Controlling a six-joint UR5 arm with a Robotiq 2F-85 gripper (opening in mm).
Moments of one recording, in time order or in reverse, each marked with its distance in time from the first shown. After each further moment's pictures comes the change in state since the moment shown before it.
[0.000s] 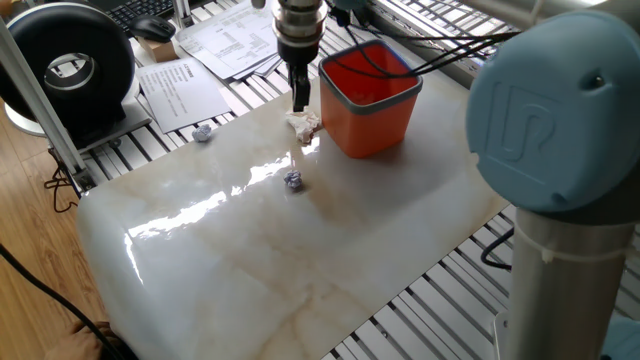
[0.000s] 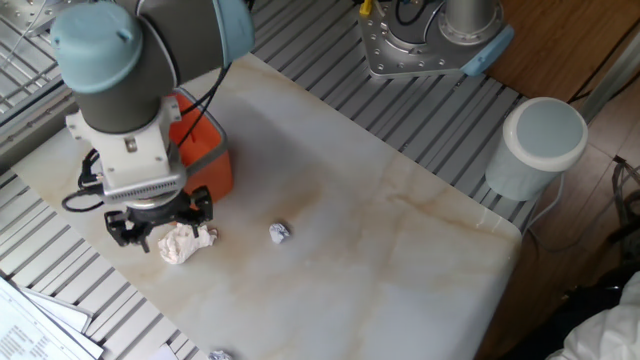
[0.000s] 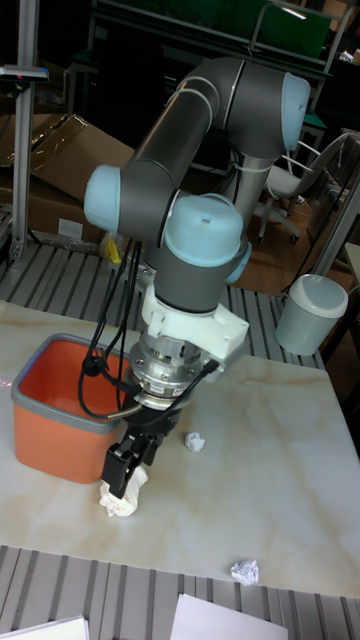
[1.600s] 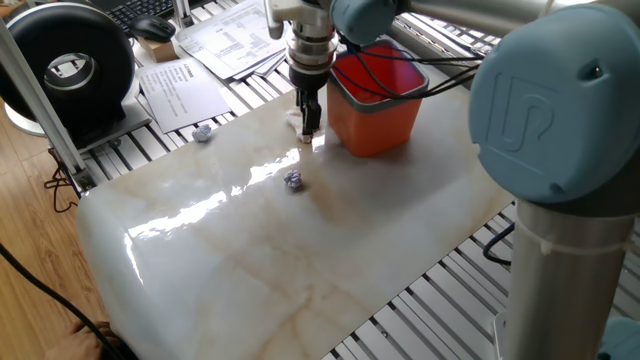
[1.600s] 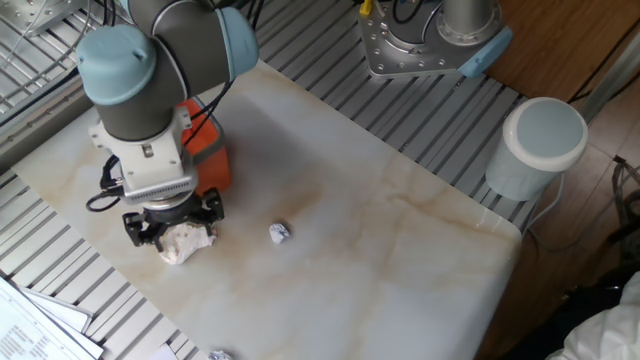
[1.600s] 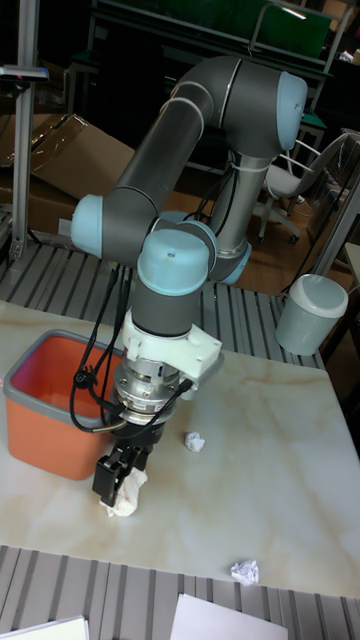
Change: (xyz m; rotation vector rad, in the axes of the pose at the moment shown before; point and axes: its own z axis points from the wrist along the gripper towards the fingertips) arm 0.017 0.019 0.043 -0.028 -0.030 -0.010
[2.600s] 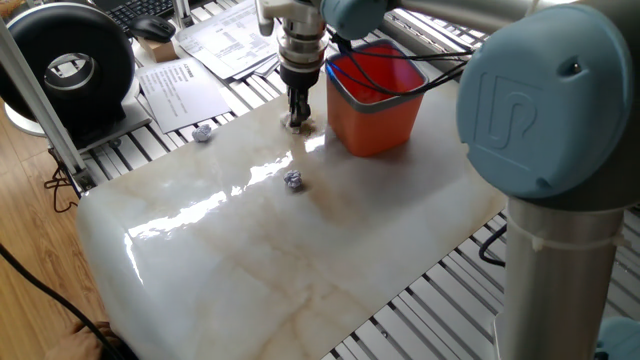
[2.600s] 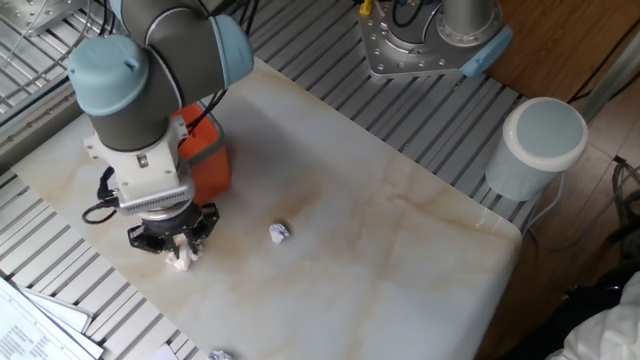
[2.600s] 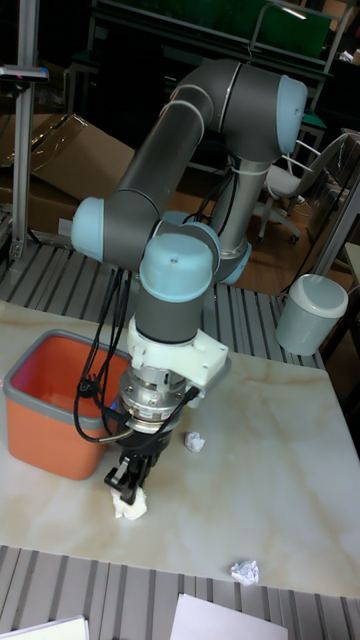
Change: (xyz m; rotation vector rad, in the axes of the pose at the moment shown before) arm -0.016 -0.001 -0.006 -0.024 -0.025 0.019
